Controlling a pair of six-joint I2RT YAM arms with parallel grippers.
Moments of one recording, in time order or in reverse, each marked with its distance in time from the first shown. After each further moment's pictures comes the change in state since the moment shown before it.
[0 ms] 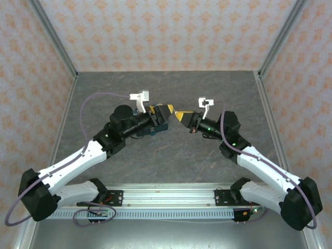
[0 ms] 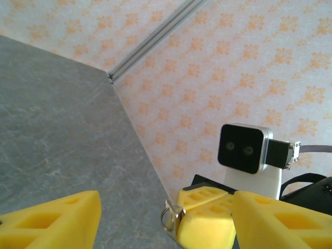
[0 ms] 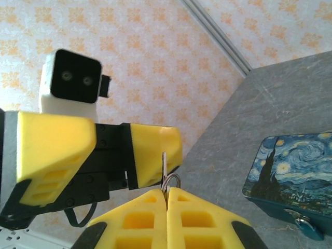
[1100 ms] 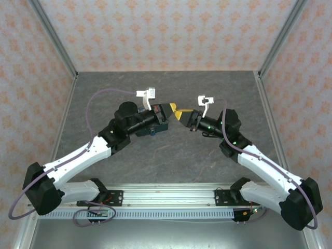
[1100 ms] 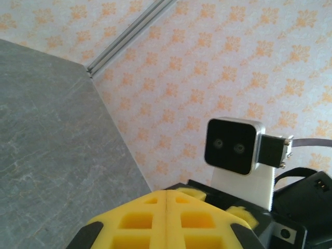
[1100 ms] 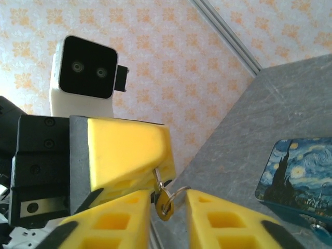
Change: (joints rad) left arm -0.025 0.065 0.066 0.017 0.042 0.007; right arm 0.004 -0.008 0.048 -0.052 -0.014 0.005
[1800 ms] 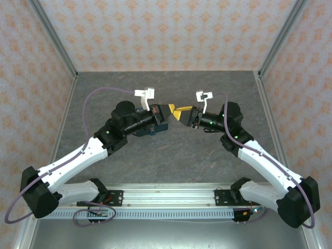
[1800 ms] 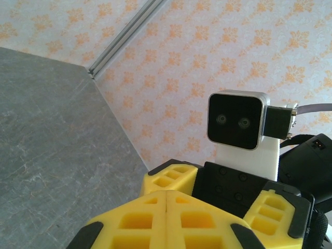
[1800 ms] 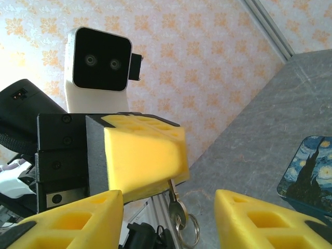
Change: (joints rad) left arm -0.002 -0.041 0.027 -0.080 0.010 0.066; right arm -0.052 0.047 0.092 -0.037 -0.202 -0.008
